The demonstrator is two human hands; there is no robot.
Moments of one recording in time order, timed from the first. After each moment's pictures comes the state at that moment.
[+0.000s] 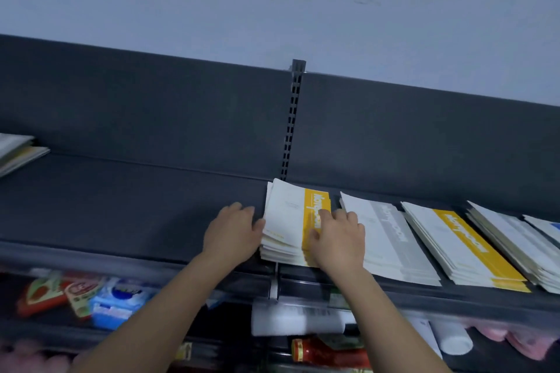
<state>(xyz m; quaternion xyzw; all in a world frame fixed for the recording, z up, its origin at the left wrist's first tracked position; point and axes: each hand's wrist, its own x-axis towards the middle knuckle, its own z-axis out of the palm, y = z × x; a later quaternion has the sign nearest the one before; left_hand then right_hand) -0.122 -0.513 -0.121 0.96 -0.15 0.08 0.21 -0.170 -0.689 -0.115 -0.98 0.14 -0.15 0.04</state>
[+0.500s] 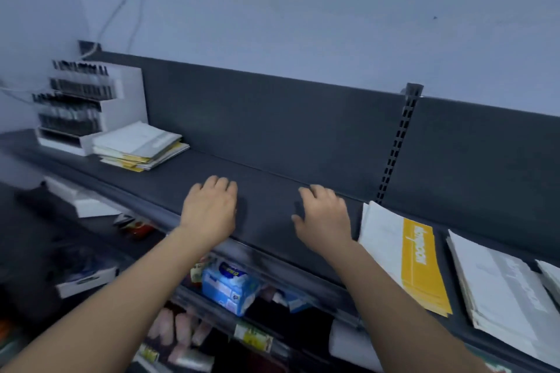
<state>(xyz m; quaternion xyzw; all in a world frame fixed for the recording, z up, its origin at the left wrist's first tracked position) -0.144 -0.328 -0.088 0.97 0.00 0.23 -0.10 -0.124 -0.535 -0.084 -0.96 -0.17 -0.21 0.06</state>
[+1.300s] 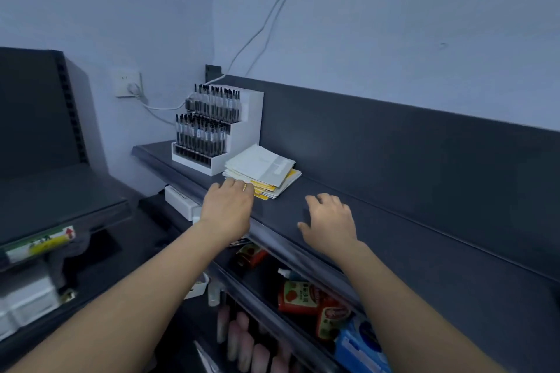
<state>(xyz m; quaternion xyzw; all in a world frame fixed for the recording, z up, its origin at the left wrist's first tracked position) -0.133 -0.054 -0.079 0.96 0.10 0.21 -0.13 -0.073 -0.237 -0.077 -0.96 -0.26 -0.12 0.05</state>
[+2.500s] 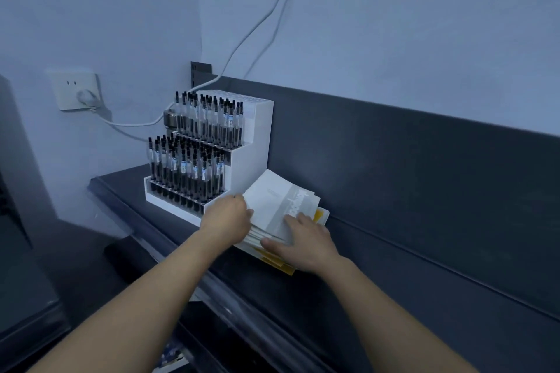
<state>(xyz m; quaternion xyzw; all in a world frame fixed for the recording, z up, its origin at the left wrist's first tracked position) 0.076 0.092 -0.093 0.98 0.14 0.13 0.09 0.113 -0.075 -0.109 -0.96 -0.28 -0.01 0.11</state>
